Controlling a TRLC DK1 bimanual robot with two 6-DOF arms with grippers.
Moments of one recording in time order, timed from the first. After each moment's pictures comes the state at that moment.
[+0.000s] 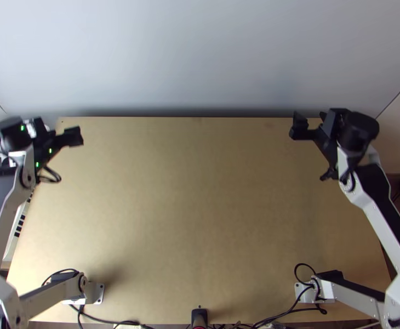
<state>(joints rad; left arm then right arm) 0.16 1.22 1.21 -0.39 0.10 -0.10 0.18 1.26 1.19 -0.18 0.07 0.10</state>
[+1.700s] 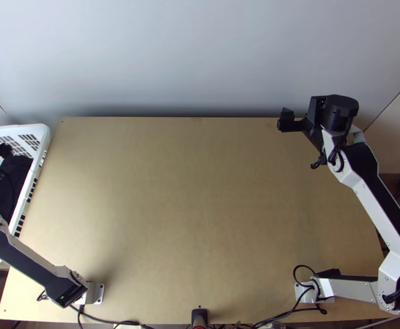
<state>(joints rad) 0.79 2.01 1.66 -0.36 0.06 0.09 0.25 1.41 1.38 -0.33 0.15 0.05</state>
